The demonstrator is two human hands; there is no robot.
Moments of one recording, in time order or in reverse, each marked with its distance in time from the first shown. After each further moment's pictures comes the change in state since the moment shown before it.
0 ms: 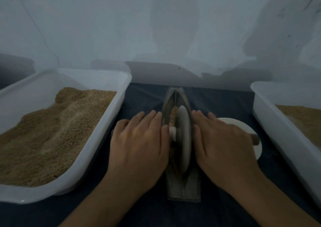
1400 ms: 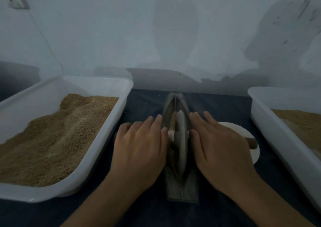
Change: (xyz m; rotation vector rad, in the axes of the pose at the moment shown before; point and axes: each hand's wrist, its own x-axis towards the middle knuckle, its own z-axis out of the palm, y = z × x) left_hand 0.003 -0.003 0.000 0.072 -0.016 0.049; right_hand -0.001 0.007 0.004 0.046 0.015 -0.037
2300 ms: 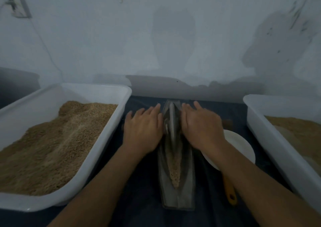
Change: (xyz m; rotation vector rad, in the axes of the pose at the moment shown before) left_hand 0.071 -0.010 0.040 -0.033 -0.200 -0.113; right_hand 0.083 0.009 0.027 -0.065 -0.056 0.074
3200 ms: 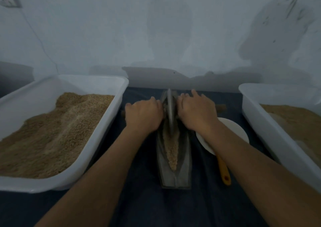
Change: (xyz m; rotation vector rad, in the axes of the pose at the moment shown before) left_hand 0.018 0.008 -0.002 0.130 -0.084 -0.046; right_hand 0.018 -0.001 0.001 -0.082 -0.166 0.058
